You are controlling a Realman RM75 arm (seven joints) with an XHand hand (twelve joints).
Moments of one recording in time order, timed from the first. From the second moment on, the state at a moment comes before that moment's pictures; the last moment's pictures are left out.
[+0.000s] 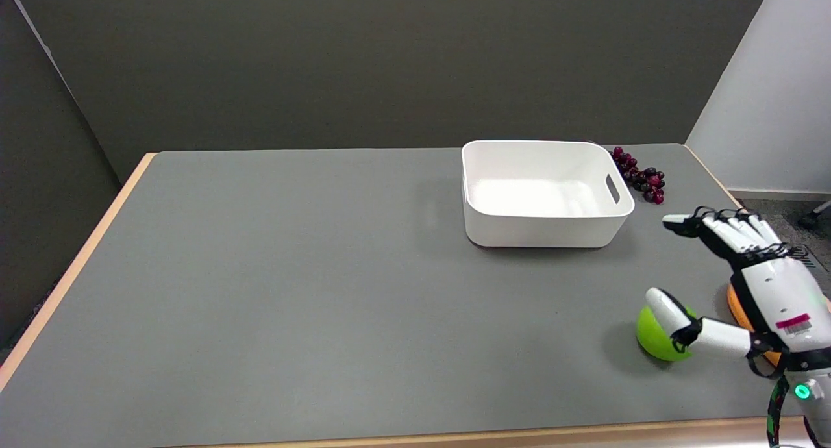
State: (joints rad) arm -0.89 -1.01 -1.46 1.46 0.65 1.33 0.40
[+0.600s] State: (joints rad) arm -0.82 -0.97 -1.63 1.29 0.61 1.48 0.31
